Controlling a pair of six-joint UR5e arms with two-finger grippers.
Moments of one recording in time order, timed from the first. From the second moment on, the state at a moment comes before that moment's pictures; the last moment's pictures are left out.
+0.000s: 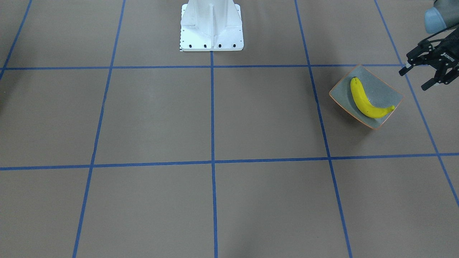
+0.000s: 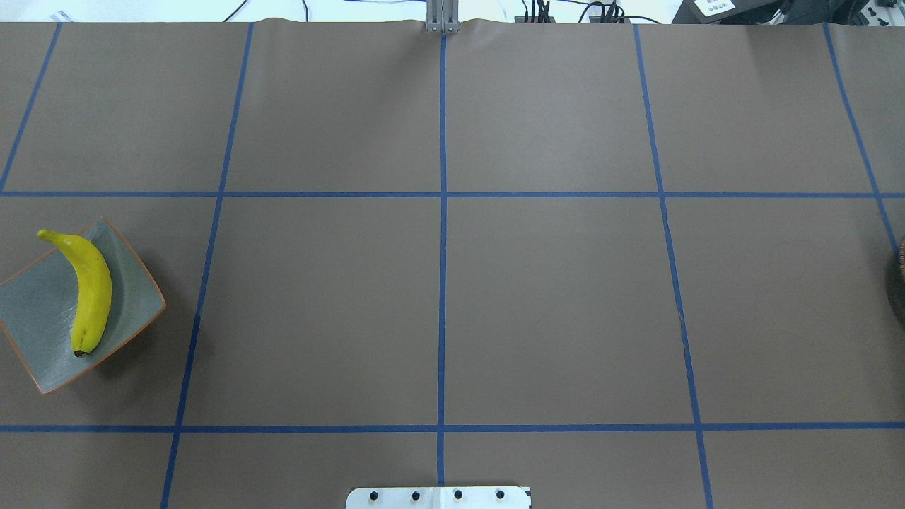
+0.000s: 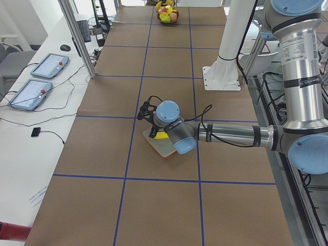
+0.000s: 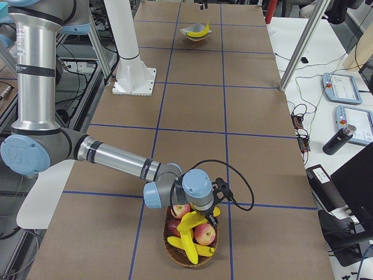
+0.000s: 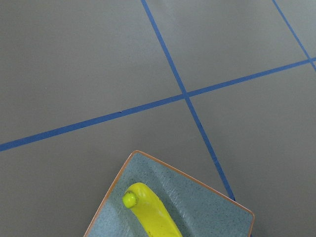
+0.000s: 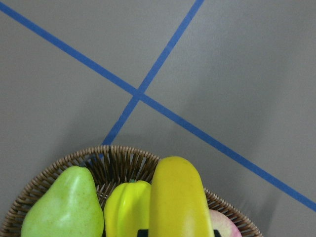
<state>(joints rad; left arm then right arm) -1.28 -1.38 -1.76 -2.54 -2.52 -0.58 1.61 -1.63 1.44 -1.13 2.32 -0.39</state>
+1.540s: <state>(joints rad) -0.98 -1.93 -1.76 -2.54 -2.31 -1.30 0.88 -1.11 1.63 -0.73 2.02 1.26</state>
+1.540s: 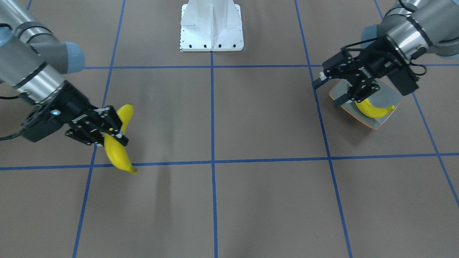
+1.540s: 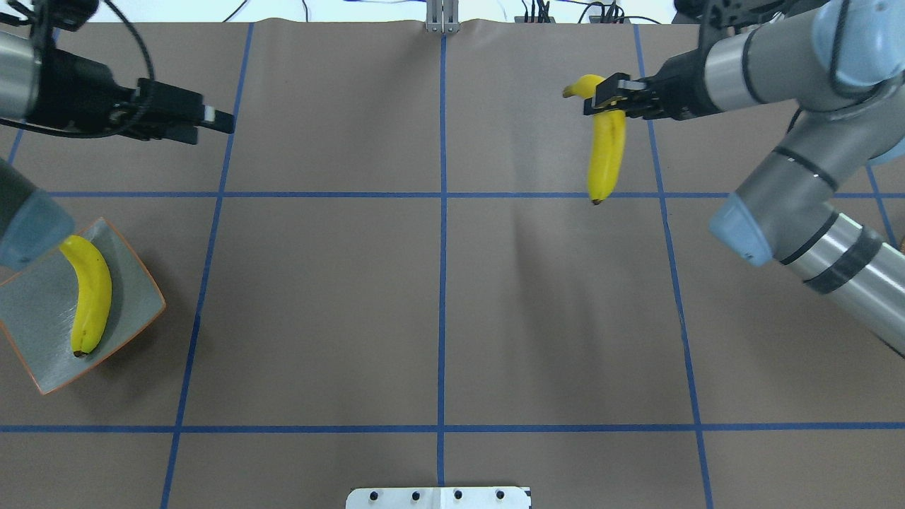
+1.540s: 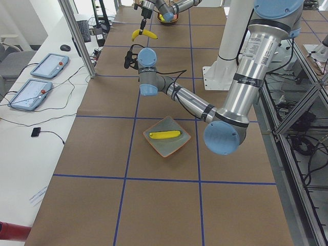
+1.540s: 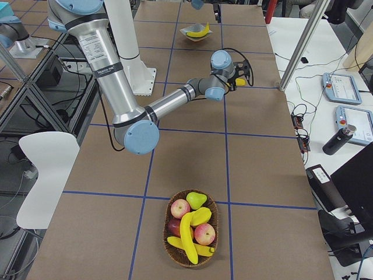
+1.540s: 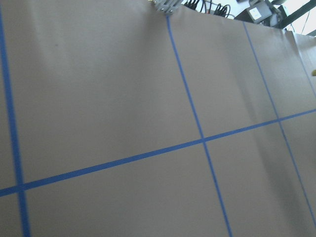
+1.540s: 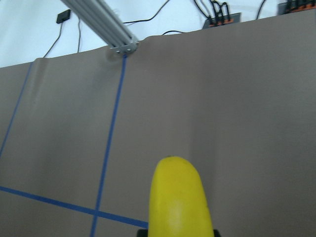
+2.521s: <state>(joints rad) -0.77 -2.11 -1.77 -2.54 -2.12 -1.50 0.63 -0.93 1.70 -0.71 1.75 1.52</state>
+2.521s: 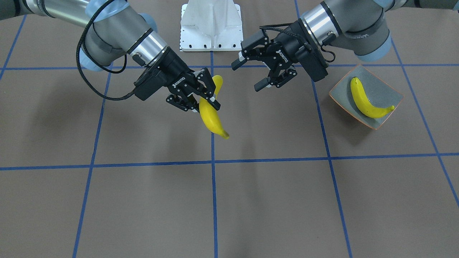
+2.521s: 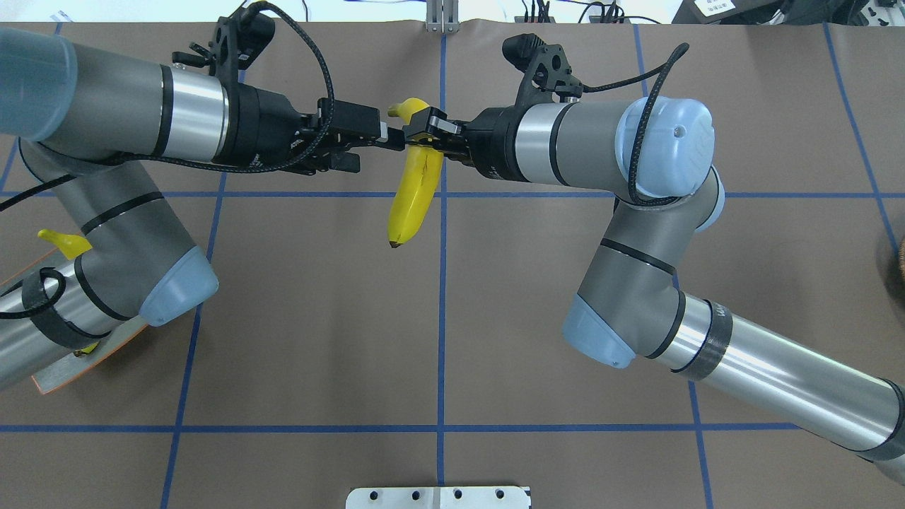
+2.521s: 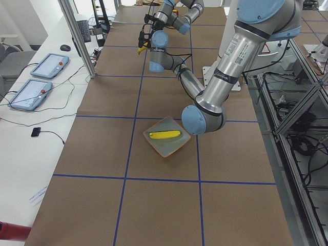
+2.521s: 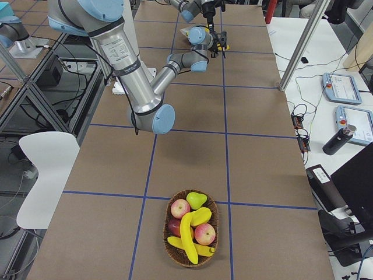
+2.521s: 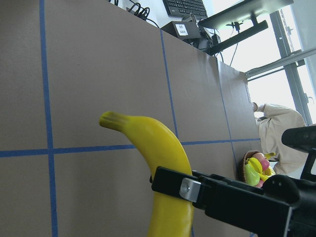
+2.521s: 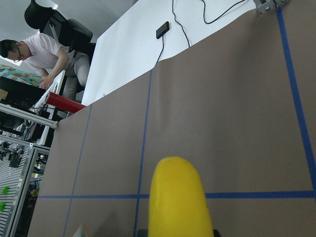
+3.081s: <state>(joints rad) -0.72 -2.10 -1.77 -2.54 -2.12 -1.50 0.63 -0.92 1.72 -0.71 1.74 1.53</state>
